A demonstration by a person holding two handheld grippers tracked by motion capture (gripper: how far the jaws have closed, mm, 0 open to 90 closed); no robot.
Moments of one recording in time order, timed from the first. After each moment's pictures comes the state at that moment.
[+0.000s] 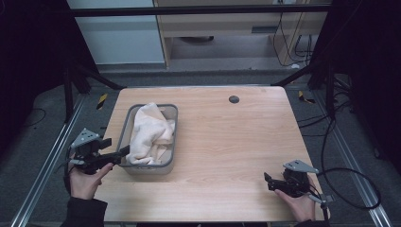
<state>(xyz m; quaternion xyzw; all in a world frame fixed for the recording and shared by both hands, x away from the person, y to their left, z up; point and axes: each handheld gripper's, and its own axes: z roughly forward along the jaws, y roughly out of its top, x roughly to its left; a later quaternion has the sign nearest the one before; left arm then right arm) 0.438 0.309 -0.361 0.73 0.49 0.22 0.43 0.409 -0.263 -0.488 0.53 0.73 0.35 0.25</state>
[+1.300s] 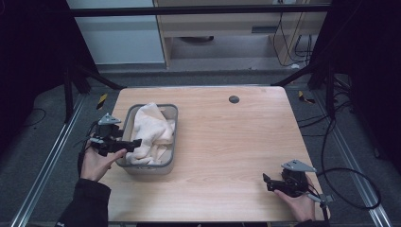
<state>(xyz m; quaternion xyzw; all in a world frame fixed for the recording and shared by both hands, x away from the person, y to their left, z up) 0.491 0.281 -0.356 0.80 0.47 0.18 0.34 0.411 -0.261 -0.490 0.52 0.74 0.35 0.24</state>
